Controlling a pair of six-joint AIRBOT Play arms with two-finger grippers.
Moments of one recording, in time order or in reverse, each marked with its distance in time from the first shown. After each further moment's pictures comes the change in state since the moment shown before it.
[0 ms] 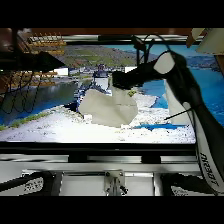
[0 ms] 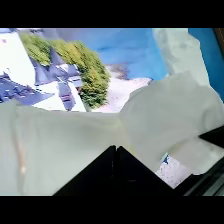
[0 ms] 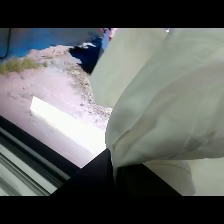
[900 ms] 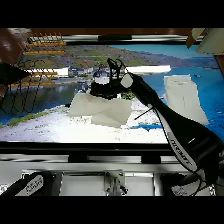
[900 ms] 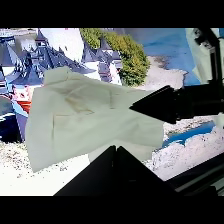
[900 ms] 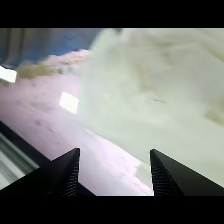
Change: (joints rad) left arm 0.246 0.262 -0.127 0.031 -0.204 0.028; right arm 0.100 -0.217 0.000 0.075 -0.175 0.040
